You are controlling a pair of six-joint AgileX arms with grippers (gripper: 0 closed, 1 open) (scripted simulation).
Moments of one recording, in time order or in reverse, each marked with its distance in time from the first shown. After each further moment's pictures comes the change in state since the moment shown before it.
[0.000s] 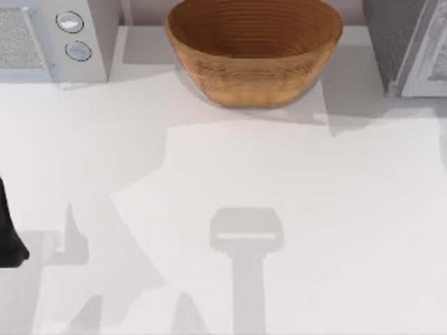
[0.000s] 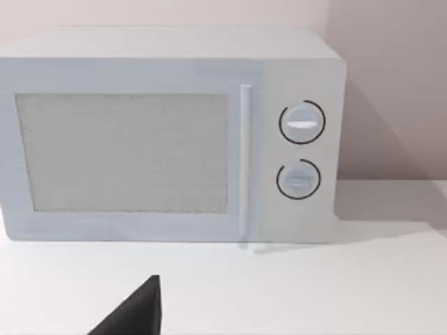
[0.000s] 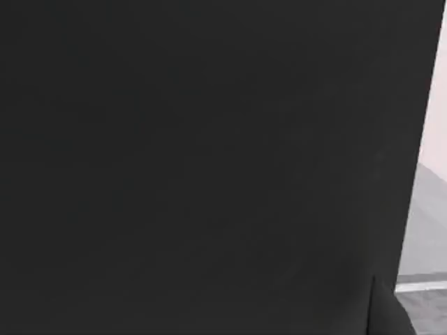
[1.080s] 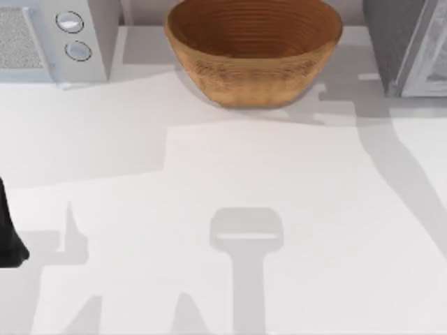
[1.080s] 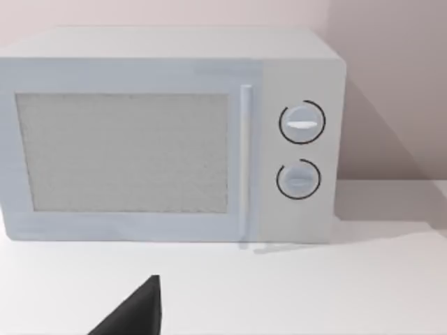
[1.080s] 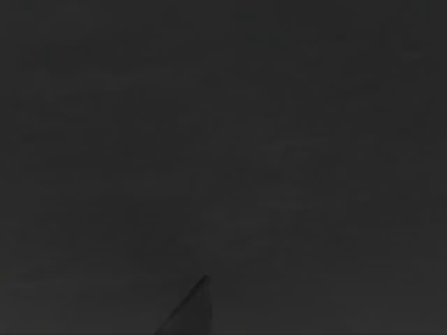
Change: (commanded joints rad) left arm 0.000 0.000 0.000 0.000 0.000 0.000; right arm 0.523 -0.051 -0.040 -0.005 0.568 -0.013
